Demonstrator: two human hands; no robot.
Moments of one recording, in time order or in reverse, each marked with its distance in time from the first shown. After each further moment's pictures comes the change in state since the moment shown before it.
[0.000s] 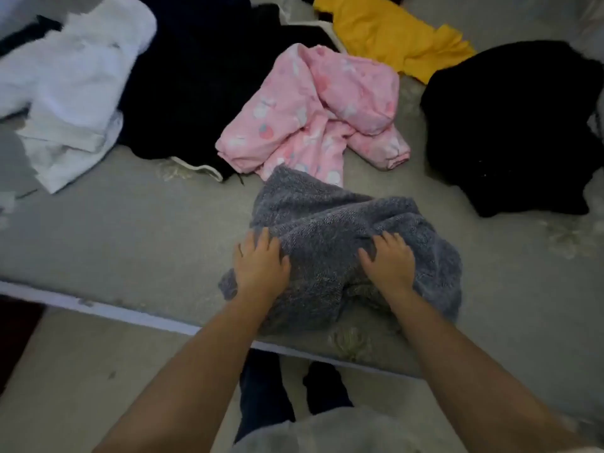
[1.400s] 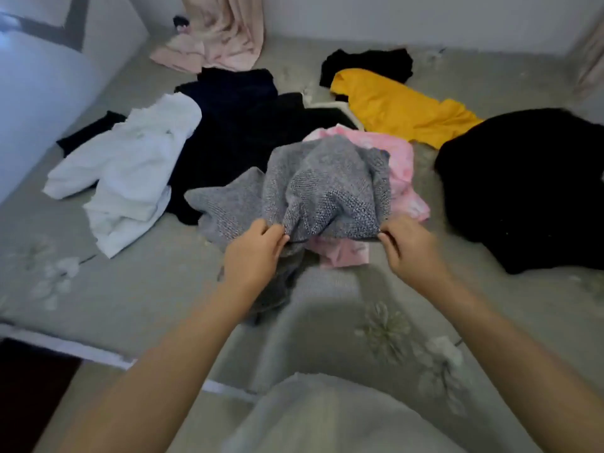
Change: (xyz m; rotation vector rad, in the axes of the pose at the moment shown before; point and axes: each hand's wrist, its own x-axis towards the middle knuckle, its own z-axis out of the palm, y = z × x) left_hand 0.032 -0.049 -0.164 -0.150 0.610 0.359; right_hand 0.026 -0.085 -0.155 0.243 0.597 -0.675
